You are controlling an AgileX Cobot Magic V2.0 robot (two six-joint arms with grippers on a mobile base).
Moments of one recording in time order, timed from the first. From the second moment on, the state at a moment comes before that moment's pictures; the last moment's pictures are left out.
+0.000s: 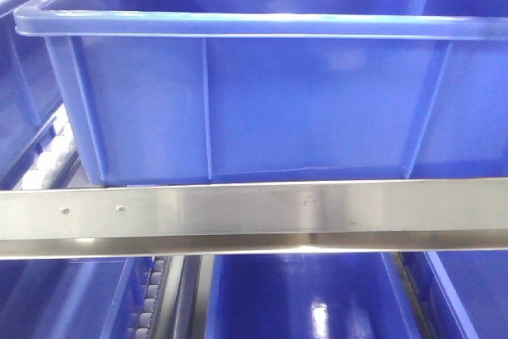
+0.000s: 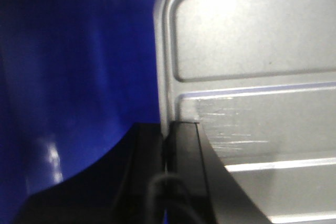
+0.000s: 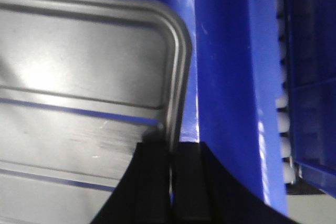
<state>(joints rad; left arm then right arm) -0.75 1.90 -1.99 0.24 1.04 -0.49 0.29 1.52 -1.57 -0.26 1.07 0.39</state>
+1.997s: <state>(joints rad) -0.82 1.59 -1.70 0.32 1.19 -0.31 0.29 1.11 -1.16 -0.25 0.94 0.35</state>
